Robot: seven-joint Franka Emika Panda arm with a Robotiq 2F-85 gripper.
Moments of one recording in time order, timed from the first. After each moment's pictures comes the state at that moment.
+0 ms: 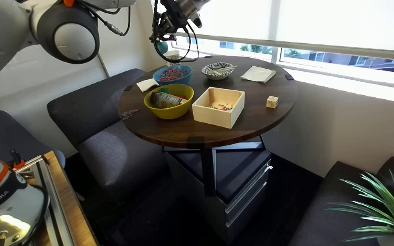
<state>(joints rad) -0.16 1.03 0.21 -0.57 0.64 1.01 -0.11</state>
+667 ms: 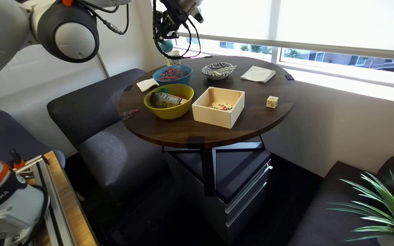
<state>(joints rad) -0.13 1.03 0.20 -0.53 0.60 1.07 -0.09</state>
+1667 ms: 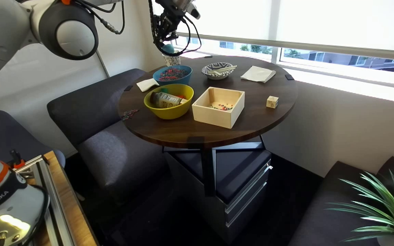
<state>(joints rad) -0.07 1.02 0.18 -0.49 0.45 1.07 -0.09</state>
